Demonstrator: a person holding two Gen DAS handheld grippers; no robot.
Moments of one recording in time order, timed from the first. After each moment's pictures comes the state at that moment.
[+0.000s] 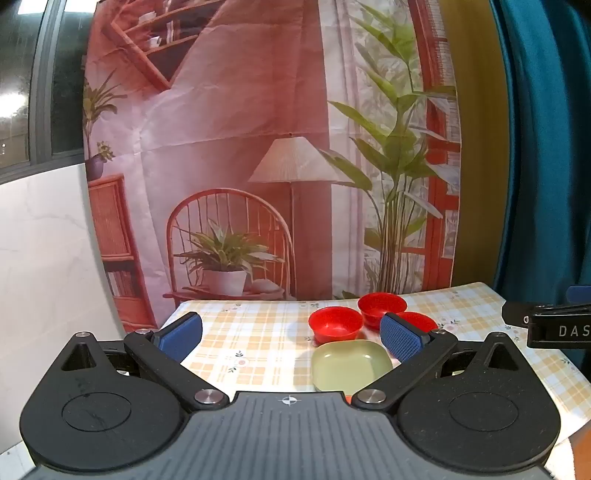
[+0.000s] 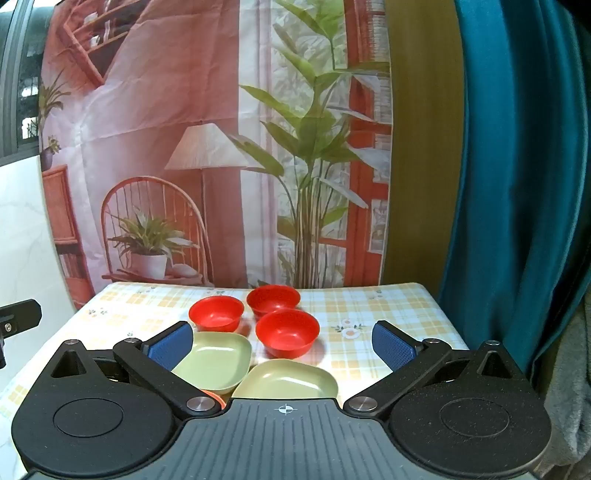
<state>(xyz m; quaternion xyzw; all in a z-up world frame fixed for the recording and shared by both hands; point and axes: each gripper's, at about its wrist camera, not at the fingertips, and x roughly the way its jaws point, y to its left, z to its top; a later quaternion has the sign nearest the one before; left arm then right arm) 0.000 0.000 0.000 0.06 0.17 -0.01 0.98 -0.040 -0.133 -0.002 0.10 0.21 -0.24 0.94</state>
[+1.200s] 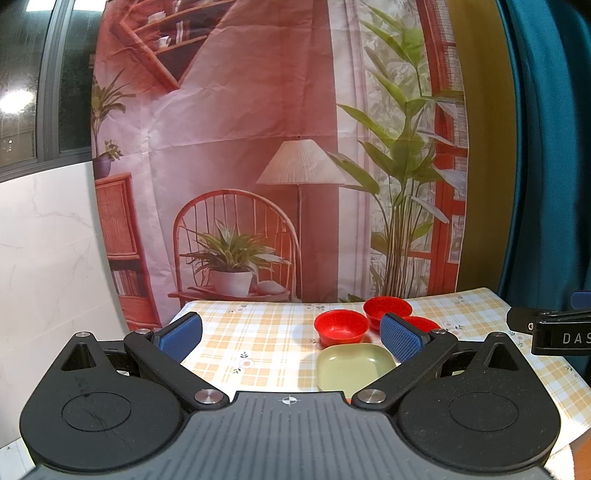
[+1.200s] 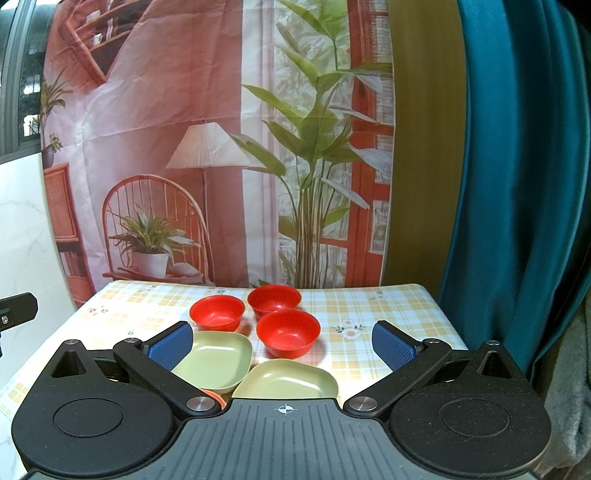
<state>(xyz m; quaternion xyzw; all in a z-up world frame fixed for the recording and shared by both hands) 0.000 0.001 0.001 0.05 0.17 0.00 0.98 -0.037 -0.131 -0.001 0.10 0.21 -0.24 0.94</state>
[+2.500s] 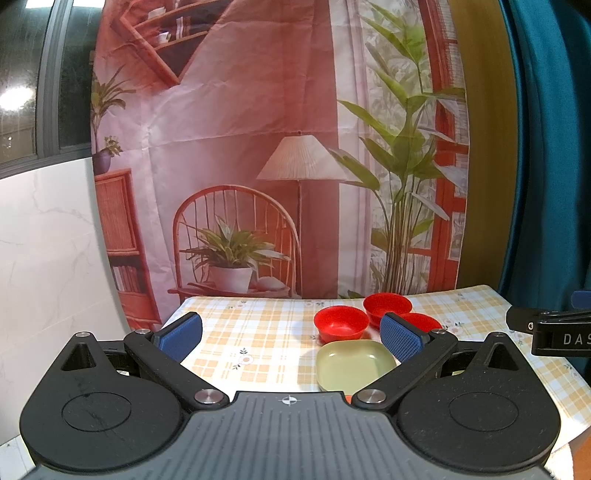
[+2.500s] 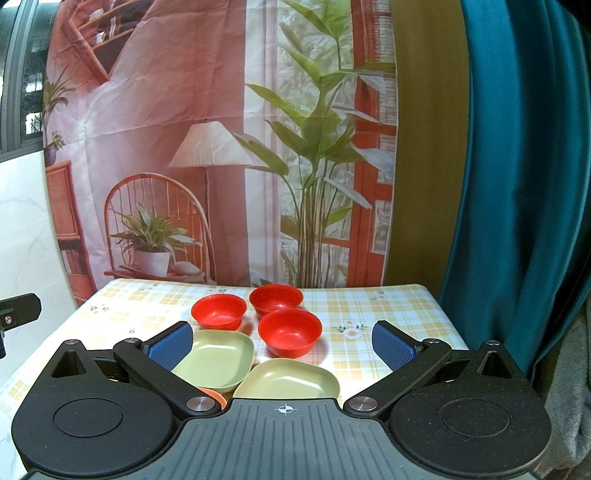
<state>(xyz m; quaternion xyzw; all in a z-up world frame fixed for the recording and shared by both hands) 0.001 0.002 0.000 0.05 0.18 0.00 0.98 -0.036 -0.130 -0.001 0.09 0.21 -0.24 0.94</state>
